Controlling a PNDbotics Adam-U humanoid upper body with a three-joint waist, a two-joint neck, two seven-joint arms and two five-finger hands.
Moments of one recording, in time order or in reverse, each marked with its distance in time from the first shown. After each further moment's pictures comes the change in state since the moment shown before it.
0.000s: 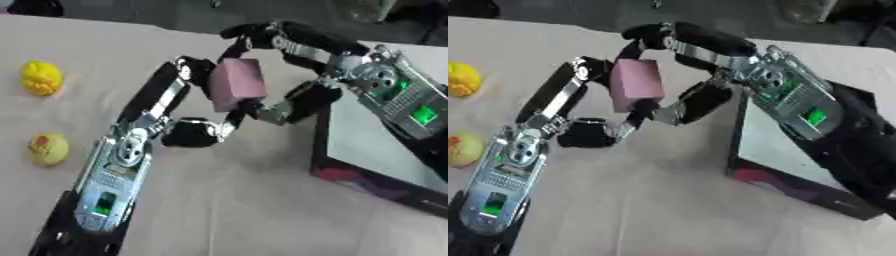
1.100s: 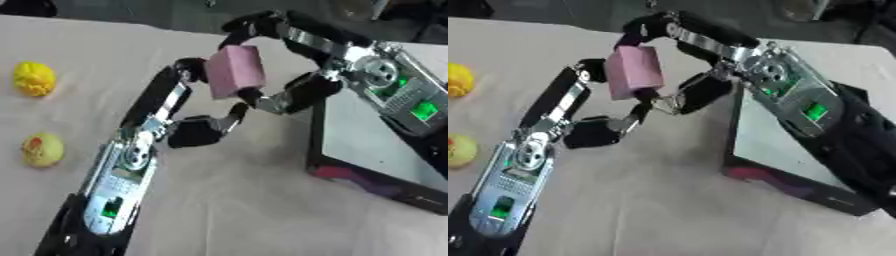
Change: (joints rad) left arm 0.009 -0.014 -0.008 0.025 -0.078 0.045 0.044; right arm 0.009 -0.002 -0.018 0.001 -0.081 0.013 -0.038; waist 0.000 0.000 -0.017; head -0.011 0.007
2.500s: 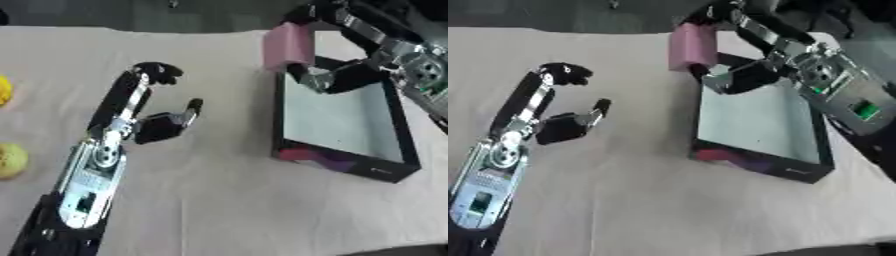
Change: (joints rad) left arm 0.085 0.096 0.050 0.031 -0.022 0.024 0.074; right arm 0.274 -0.132 -0.147 0.000 0.039 0.032 -0.221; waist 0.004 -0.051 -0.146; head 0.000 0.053
